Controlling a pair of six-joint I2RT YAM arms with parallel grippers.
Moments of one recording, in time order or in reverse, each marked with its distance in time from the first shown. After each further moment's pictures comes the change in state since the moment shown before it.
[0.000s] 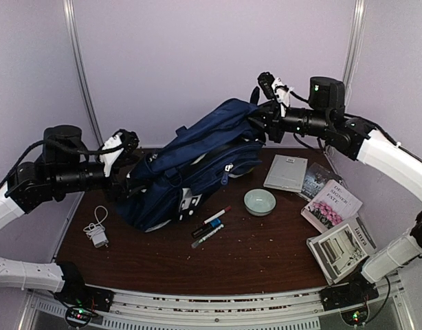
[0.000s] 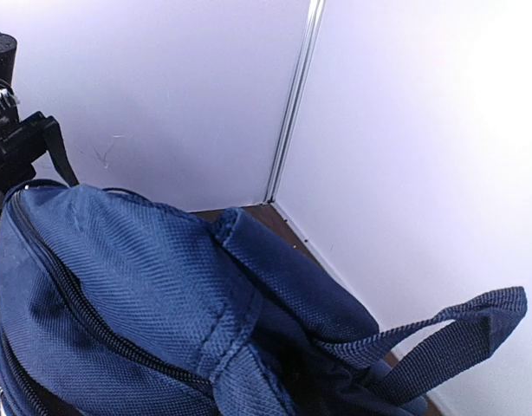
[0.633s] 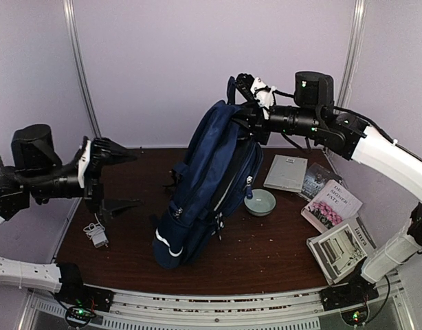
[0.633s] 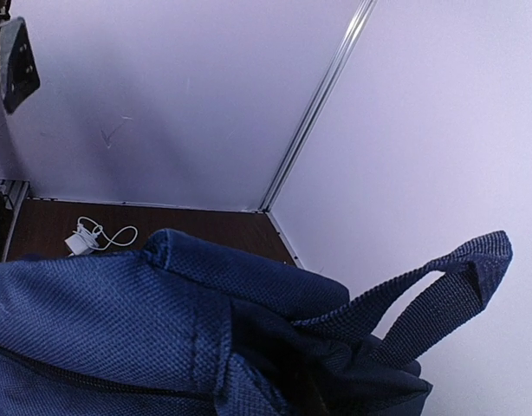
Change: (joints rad) left arm -0.188 -0.085 0.050 0.014 0.195 0.087; right arm 0.143 0.051 0.106 -0.059 0.146 -0.183
